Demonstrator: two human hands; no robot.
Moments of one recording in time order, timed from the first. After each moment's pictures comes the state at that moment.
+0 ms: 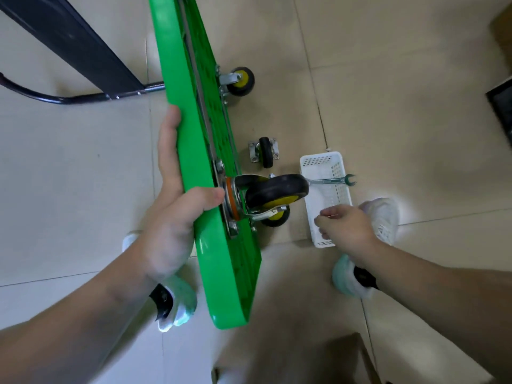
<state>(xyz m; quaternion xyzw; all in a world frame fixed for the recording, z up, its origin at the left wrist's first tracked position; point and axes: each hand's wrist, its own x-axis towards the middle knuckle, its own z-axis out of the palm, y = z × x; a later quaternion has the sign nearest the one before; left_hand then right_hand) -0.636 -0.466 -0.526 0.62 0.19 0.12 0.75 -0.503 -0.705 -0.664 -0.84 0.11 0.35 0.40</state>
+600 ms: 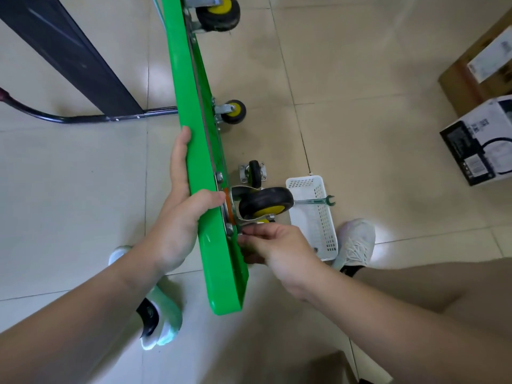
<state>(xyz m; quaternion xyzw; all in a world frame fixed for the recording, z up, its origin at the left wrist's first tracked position) -0.634 -0.464 -0.517 0.65 0.21 0.11 0.72 -0.576 -0.630 -0.560 -0.65 0.04 0.49 0.59</state>
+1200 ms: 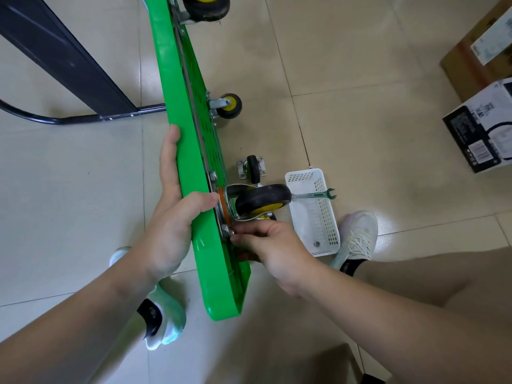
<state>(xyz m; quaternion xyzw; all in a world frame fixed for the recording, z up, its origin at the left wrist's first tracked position) -0.634 -0.465 -0.521 0.64 0.19 0.11 0.74 -0.576 -0.623 -0.568 -0.61 0.04 0.49 0.62</state>
